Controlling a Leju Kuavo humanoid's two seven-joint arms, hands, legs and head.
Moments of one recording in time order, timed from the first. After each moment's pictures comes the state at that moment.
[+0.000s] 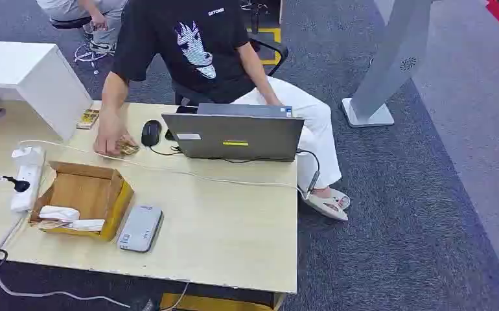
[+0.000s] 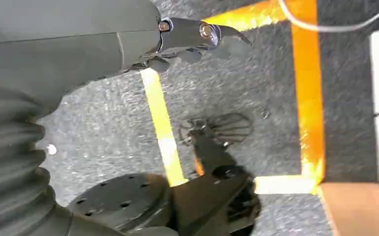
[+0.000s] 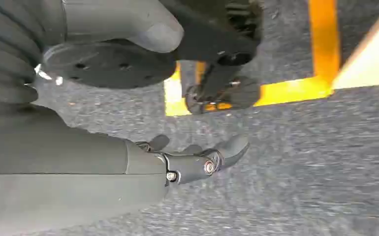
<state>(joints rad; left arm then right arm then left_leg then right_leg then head) 0.11 -0.09 0.34 -0.56 -0.23 0.02 -0.02 0.15 0.09 -0.14 -0.62 0.21 0.10 0.01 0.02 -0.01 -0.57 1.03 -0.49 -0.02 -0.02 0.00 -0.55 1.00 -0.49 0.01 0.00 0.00</state>
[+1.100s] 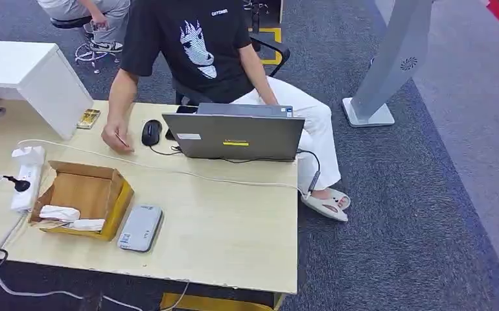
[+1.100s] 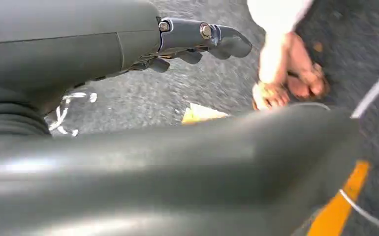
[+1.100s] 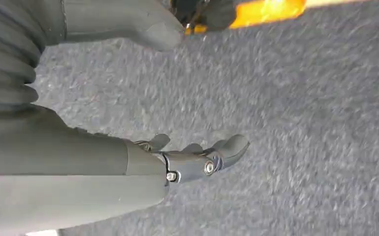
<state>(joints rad) 0.04 -0.27 0.96 -0.81 -0.68 0.26 0.25 0.10 0.22 -0.71 -0.83 0.88 0.16 -0.01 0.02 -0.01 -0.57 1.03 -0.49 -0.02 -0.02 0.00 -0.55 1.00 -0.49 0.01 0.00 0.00</state>
